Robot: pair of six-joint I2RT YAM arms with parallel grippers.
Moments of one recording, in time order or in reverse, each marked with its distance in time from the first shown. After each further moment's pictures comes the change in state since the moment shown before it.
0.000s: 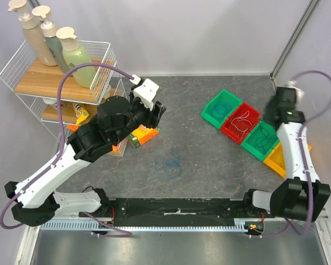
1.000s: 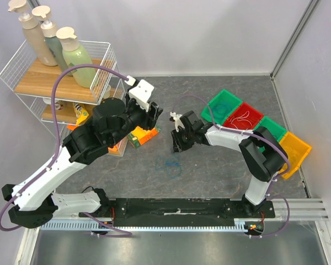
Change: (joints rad) left arm -0.001 -0.028 -0.002 -0.031 -0.006 -0.029; right arm 0.950 0.519 -0.101 0.509 -0.631 -0.128
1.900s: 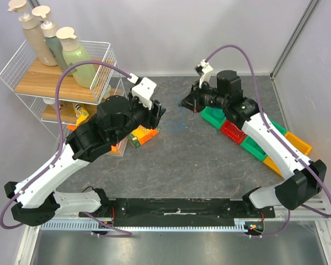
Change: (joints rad) left arm 0.000 0.033 0.024 -0.019 0.008 -0.049; right arm -0.186 -0.371 0.312 -0.094 -0.209 0.018
